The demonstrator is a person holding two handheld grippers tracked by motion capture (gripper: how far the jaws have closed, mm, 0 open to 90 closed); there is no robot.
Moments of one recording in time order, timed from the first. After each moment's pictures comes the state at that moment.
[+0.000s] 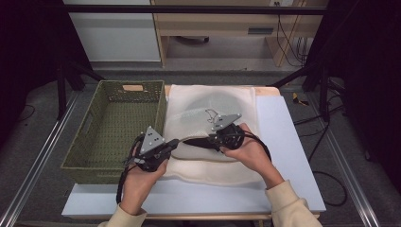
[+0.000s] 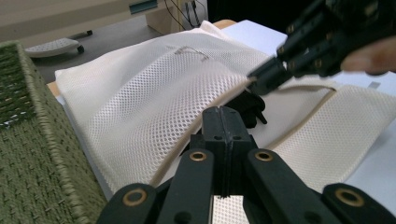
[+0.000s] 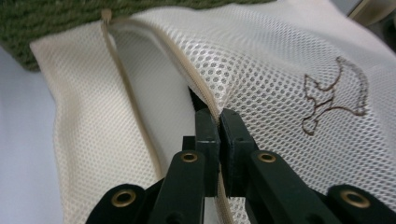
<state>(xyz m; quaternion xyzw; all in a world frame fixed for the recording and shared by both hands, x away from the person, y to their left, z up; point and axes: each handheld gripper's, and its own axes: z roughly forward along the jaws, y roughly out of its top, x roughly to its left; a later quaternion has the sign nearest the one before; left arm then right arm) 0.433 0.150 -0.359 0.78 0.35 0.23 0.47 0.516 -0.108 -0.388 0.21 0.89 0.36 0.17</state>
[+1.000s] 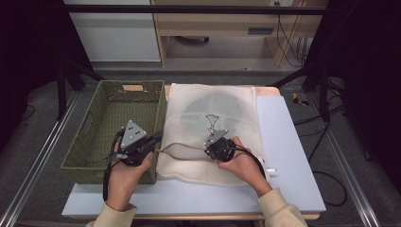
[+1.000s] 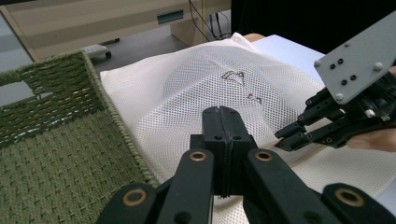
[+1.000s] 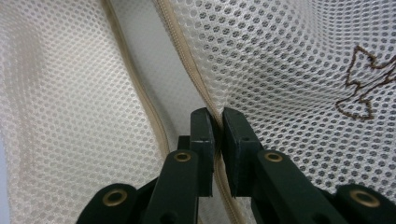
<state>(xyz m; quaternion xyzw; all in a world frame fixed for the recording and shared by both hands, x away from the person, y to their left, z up) 0.436 0.184 -0.345 0.75 0.37 0.27 0.48 0.512 -0.091 -0.447 0.23 0.91 0.31 0.18</state>
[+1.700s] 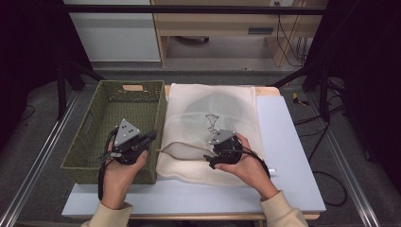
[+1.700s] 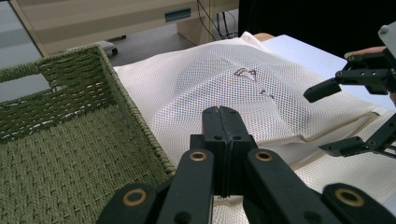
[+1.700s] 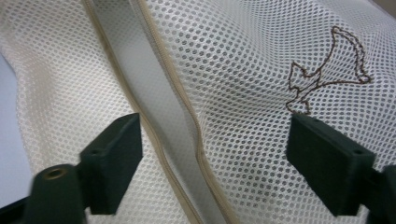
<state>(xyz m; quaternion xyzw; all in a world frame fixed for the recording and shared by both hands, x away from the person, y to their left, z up) 0.440 0.196 -0.345 0.75 0.39 0.27 0.47 0.493 -0.102 -0.420 0.25 0.88 0.33 0.22</state>
